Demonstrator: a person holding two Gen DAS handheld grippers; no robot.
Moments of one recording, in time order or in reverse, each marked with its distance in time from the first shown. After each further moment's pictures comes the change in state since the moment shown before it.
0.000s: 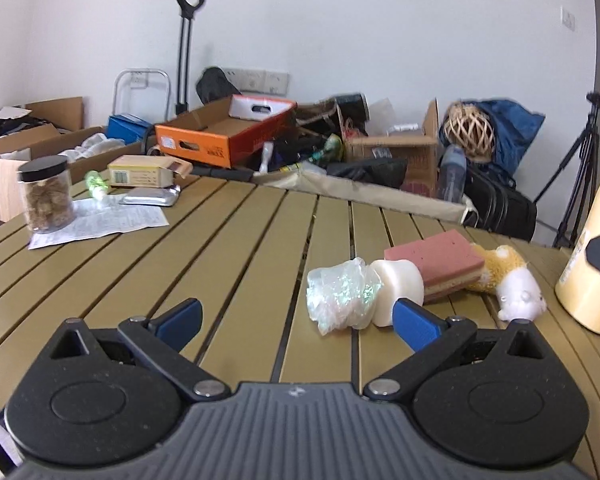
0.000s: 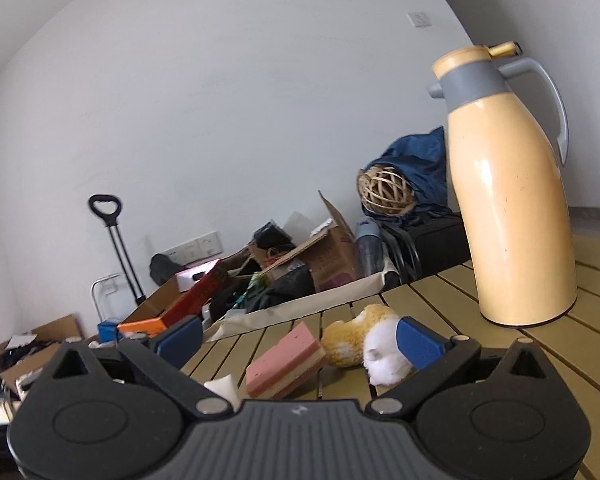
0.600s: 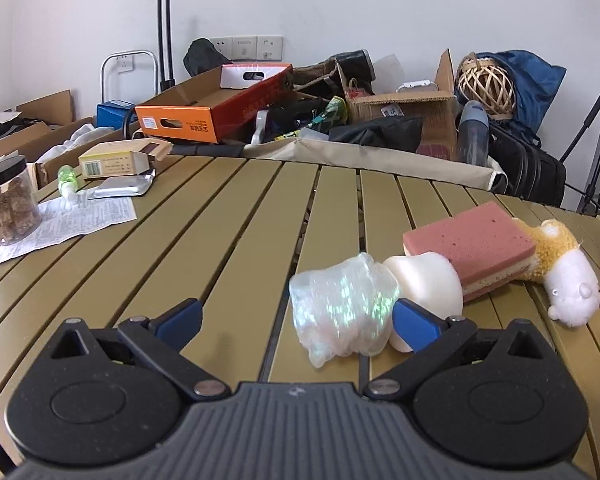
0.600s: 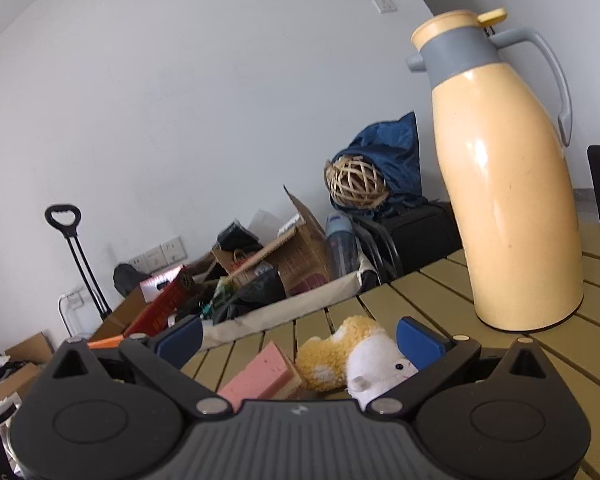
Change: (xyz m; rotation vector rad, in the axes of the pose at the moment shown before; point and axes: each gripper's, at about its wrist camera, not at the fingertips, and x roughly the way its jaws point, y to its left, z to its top) left arm 0.081 -0.023 0.007 0.065 0.088 0.062; right arm 0.056 -0.007 0.006 0.030 0.036 -0.090
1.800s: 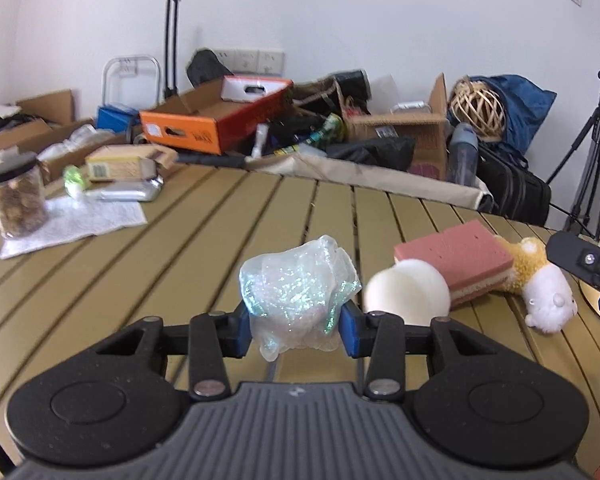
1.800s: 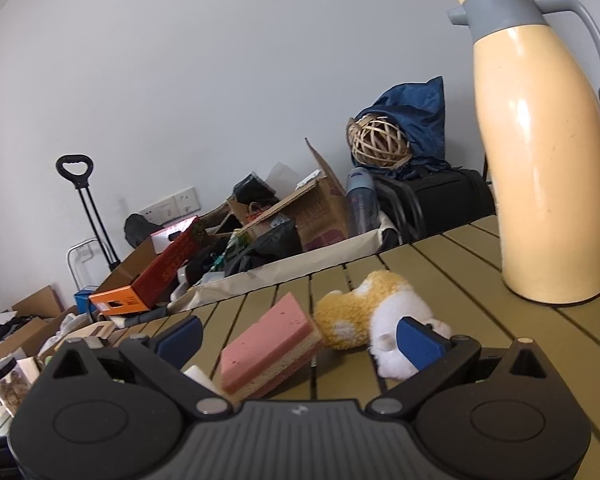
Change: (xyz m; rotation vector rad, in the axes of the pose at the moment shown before) left arm -0.035 0.017 -0.003 -0.043 -0.053 -0.031; right arm 0.019 0.016 -0.012 -0.056 0.114 0.065
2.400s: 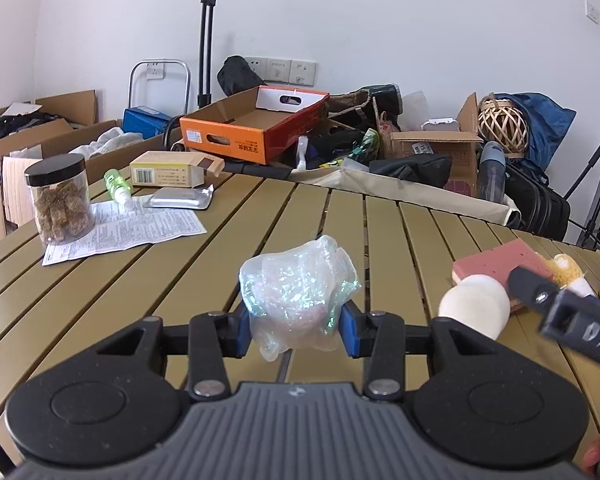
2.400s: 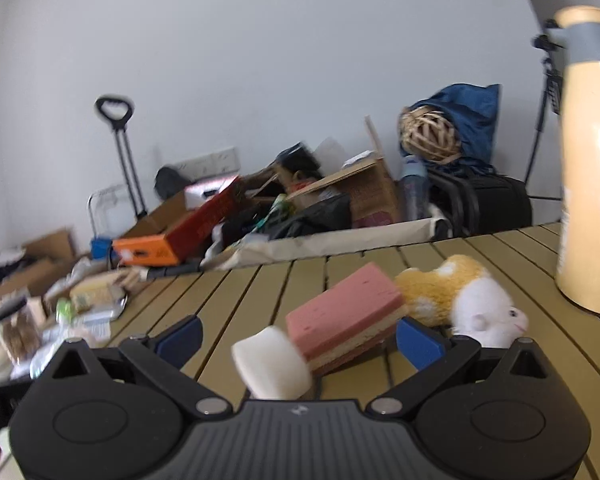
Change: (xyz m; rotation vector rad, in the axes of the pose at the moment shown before) left arm -0.009 0.065 0.008 -0.032 -0.011 0.018; right arm 0.022 0.080 -0.026 -0.190 0.100 0.023
